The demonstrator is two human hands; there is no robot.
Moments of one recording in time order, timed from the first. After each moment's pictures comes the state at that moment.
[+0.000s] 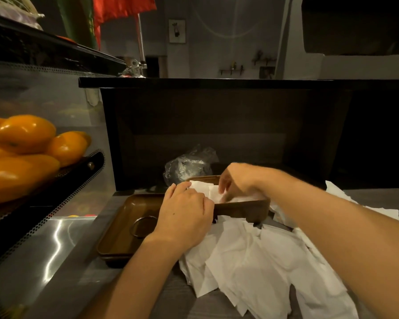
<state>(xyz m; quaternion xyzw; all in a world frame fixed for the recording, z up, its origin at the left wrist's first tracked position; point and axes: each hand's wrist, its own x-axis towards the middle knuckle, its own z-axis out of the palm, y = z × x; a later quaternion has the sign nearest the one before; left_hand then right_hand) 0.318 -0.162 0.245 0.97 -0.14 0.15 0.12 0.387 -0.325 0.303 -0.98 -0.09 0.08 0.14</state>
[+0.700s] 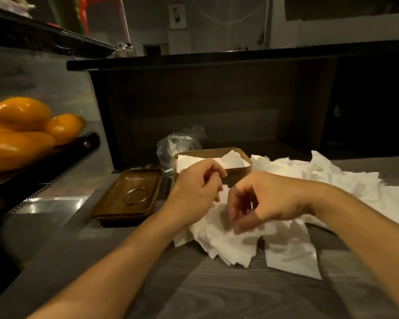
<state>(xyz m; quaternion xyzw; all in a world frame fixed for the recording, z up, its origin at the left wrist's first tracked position) 0.269 -0.206 0.248 0.86 -0.21 0.12 0.45 0.253 -0.393 0.279 -0.88 -0.30 0.18 0.32</state>
